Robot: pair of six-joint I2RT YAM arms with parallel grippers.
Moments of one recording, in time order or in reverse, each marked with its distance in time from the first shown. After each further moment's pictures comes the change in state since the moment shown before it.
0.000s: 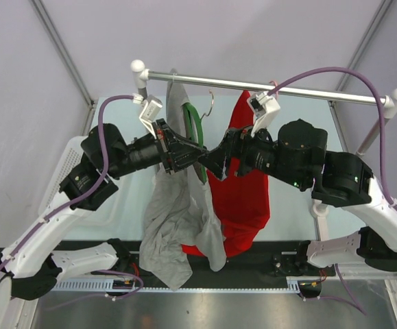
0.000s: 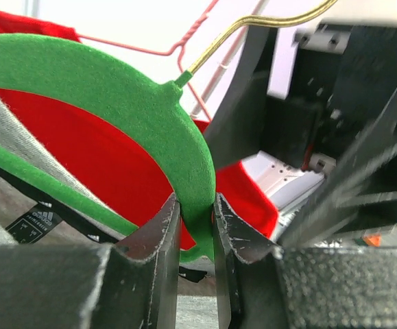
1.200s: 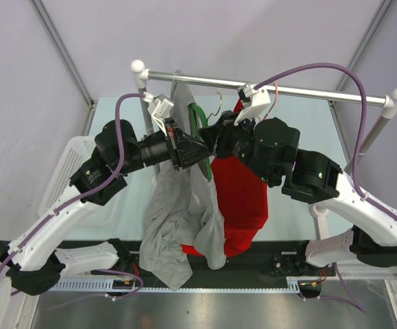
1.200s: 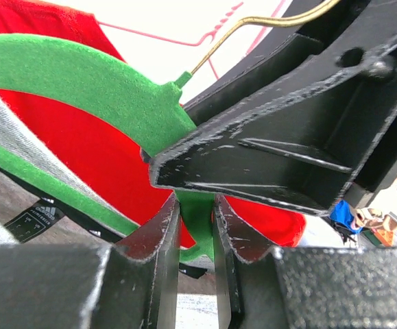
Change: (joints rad) left arm 0.000 0.050 -0.009 0.001 -0.017 0.034; right arm 0.006 0.080 -0.054 0.257 0.293 -0.106
